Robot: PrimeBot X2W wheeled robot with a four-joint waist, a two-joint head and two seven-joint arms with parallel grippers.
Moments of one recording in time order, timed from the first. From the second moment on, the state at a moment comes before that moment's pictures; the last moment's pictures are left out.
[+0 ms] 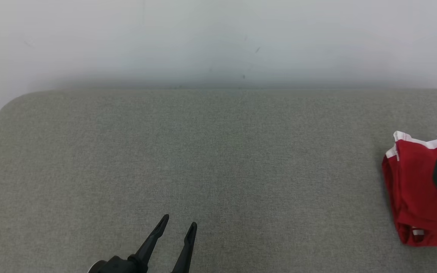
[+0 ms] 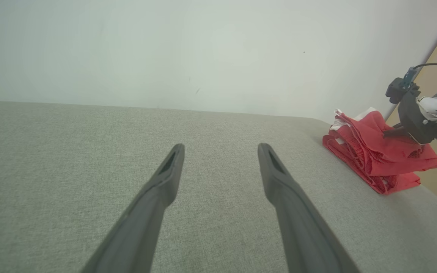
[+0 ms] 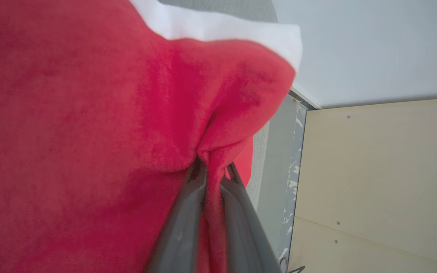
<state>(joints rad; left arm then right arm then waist) -0.04 0.19 -0.42 0.10 -0.42 -0.13 -0.26 -0.88 -0.56 0.51 1.25 0.02 0.13 0.41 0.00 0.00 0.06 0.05</state>
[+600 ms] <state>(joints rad) -0.07 0.19 -0.41 0.09 -0.40 -0.13 -0.26 -0.84 -0.64 0.30 1.15 0.11 0.13 0.17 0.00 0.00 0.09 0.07</state>
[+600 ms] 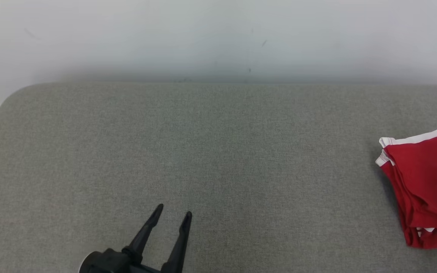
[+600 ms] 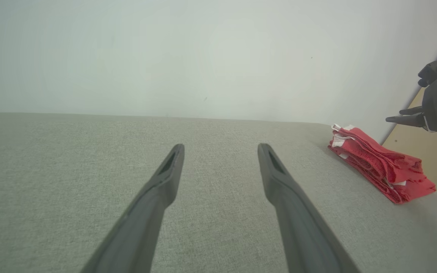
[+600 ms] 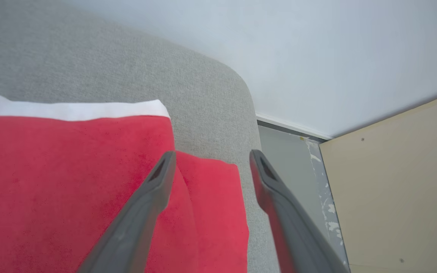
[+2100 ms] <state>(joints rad) 0.10 0.10 -0.04 0.19 -0.36 -0.12 -0.26 0.09 -0.07 -0.02 0.13 0.20 0.13 -0.08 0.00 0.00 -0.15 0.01</state>
